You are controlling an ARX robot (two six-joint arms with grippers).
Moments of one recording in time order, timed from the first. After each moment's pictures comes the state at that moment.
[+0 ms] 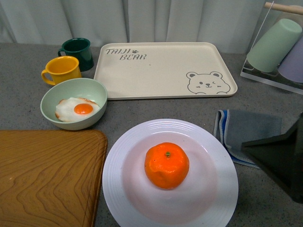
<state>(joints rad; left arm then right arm) 0.00 0.00 0.02 0.00 0.00 0.00 0.27 1.26 0.33 0.17 -0.28 0.42</state>
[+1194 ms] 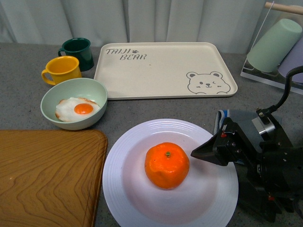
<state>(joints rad) 0.00 0.00 0.02 0.00 0.00 0.00 0.26 1.98 0.54 0.49 -0.55 0.90</state>
